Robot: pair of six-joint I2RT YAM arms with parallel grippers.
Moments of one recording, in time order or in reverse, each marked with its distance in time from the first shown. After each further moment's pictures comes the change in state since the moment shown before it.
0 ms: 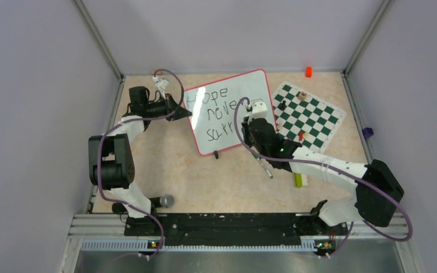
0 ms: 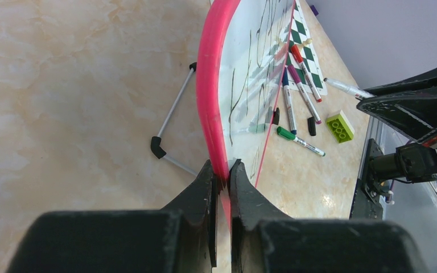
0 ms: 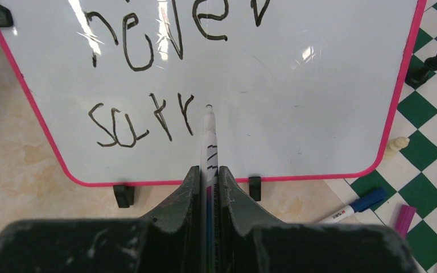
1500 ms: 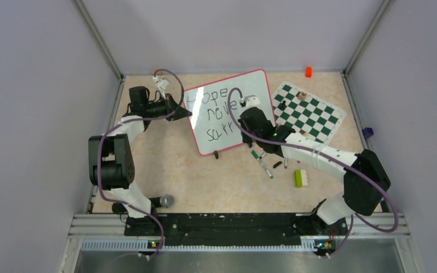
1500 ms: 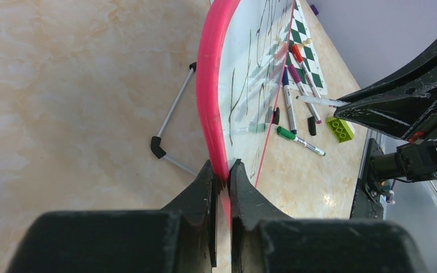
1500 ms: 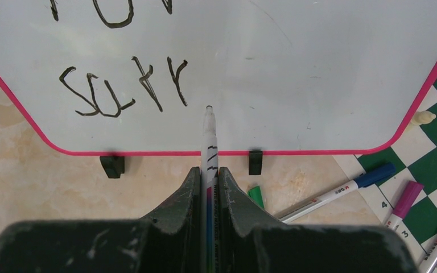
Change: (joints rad) left arm -0.001 -0.002 0.000 -0.003 0.000 0.003; right arm -0.061 0.152 0.213 -0.332 -0.121 0.052
